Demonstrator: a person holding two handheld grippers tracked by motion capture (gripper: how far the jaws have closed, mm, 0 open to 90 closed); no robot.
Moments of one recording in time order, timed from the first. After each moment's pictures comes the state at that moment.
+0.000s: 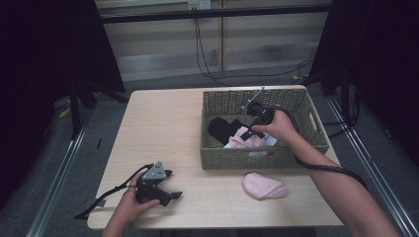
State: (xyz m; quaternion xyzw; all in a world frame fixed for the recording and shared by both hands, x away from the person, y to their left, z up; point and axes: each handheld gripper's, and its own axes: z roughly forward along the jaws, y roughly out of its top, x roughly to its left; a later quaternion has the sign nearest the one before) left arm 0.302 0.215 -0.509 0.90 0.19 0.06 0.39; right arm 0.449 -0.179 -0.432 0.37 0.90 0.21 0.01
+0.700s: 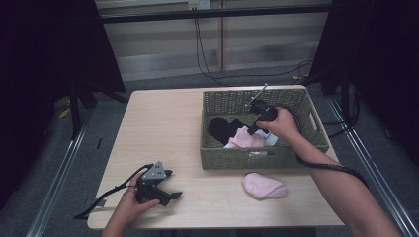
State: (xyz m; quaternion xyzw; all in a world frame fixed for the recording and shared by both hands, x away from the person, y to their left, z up) left arm 0.302 0.215 -0.509 0.90 0.18 0.06 0.39; right arm 0.448 -0.189 -0.422 0.39 0.90 0.21 -0.01
